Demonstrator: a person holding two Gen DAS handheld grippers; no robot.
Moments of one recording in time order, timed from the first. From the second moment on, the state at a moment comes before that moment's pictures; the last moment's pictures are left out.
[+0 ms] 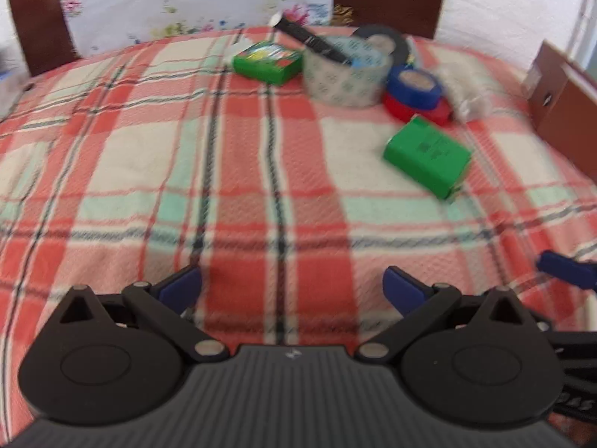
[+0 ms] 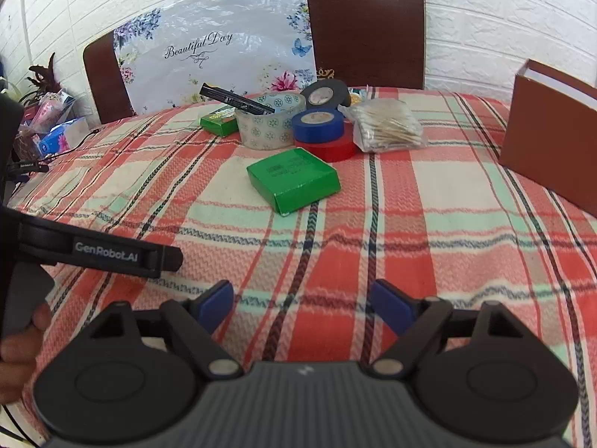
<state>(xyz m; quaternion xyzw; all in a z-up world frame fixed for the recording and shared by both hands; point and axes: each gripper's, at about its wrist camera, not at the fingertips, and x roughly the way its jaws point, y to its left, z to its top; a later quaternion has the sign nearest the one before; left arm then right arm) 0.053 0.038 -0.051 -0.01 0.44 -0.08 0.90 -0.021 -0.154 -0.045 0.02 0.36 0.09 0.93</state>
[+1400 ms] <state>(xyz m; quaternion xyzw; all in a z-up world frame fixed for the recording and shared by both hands) 0.178 -0.317 0.029 0.03 0.32 -0.38 0.87 0.061 -0.418 0.017 0.01 0.23 -0.10 0.97</state>
